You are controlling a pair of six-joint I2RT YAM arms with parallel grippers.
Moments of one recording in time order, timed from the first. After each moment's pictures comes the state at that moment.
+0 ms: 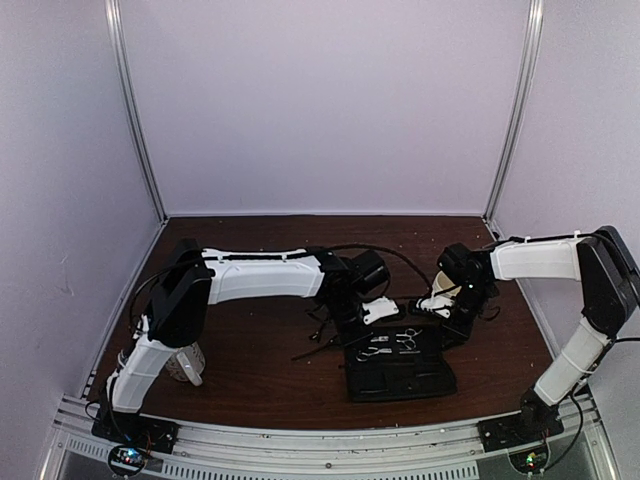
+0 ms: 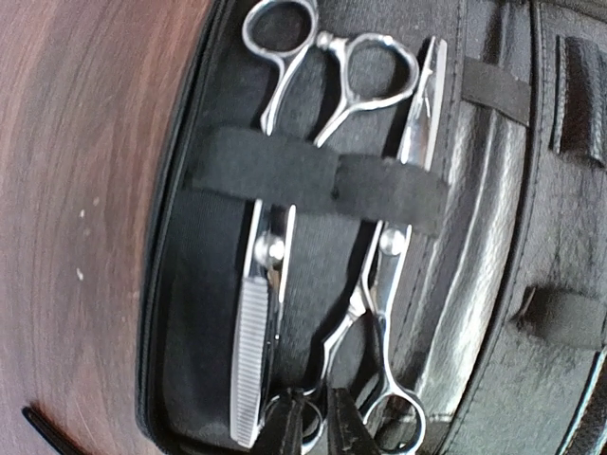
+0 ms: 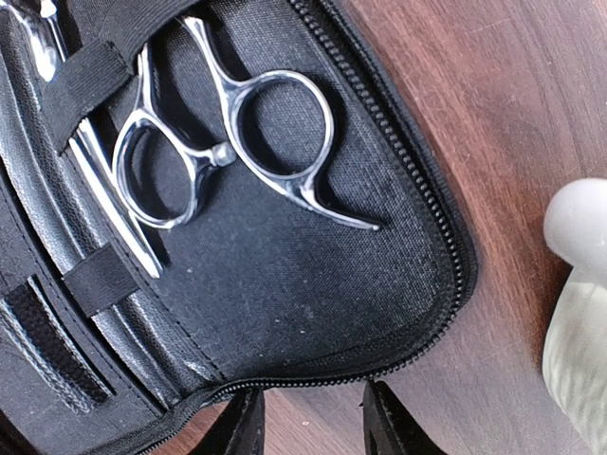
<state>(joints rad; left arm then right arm) -1.08 2.36 1.97 -0.85 0.20 0.23 0.42 1.62 0.93 -0.82 -0.17 -0.60</state>
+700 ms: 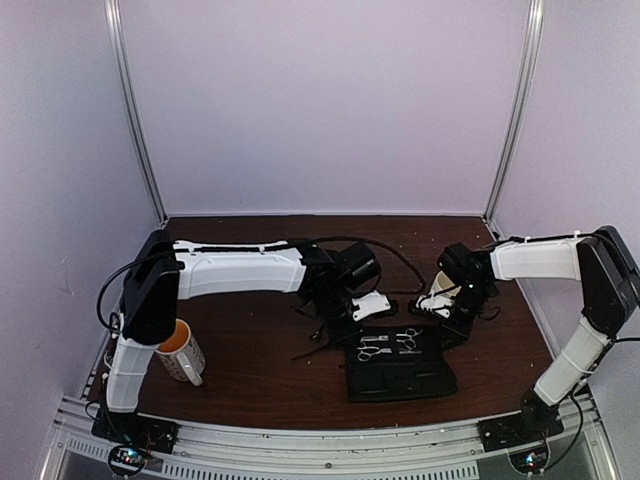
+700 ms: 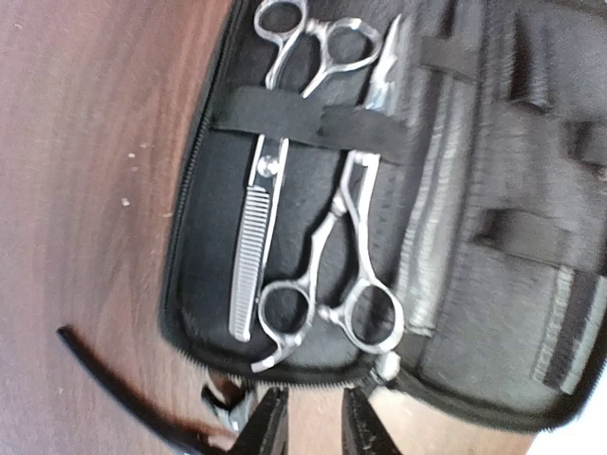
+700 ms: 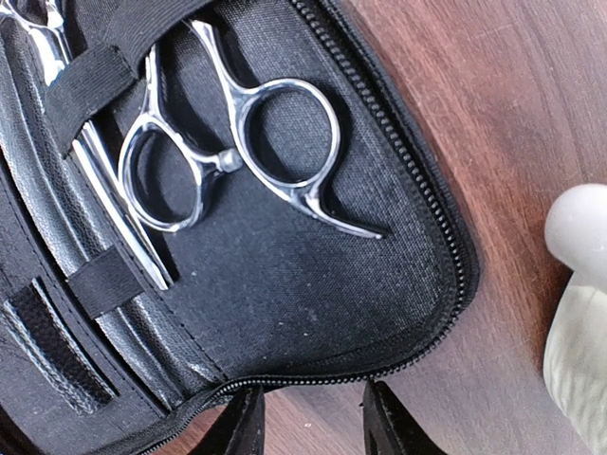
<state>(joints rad) -1.09 2.23 1.85 -0.86 0.13 0.24 0.42 1.62 0.93 -0.82 -0.18 -0.60</state>
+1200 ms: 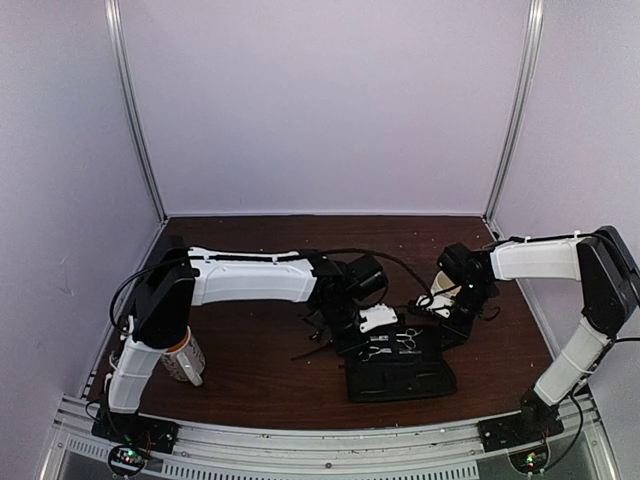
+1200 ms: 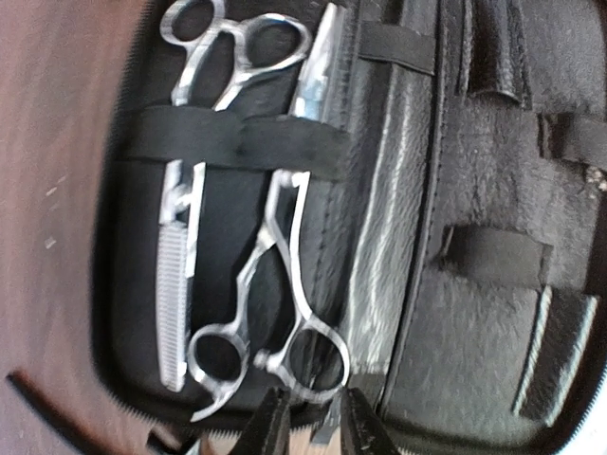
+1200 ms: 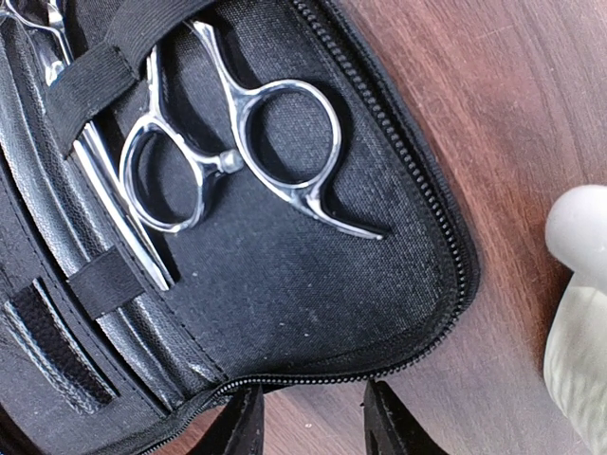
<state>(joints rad) -1.11 2.25 1.85 -0.84 0.21 0.26 0.42 1.62 0.93 -0.82 -0.18 -0.60</state>
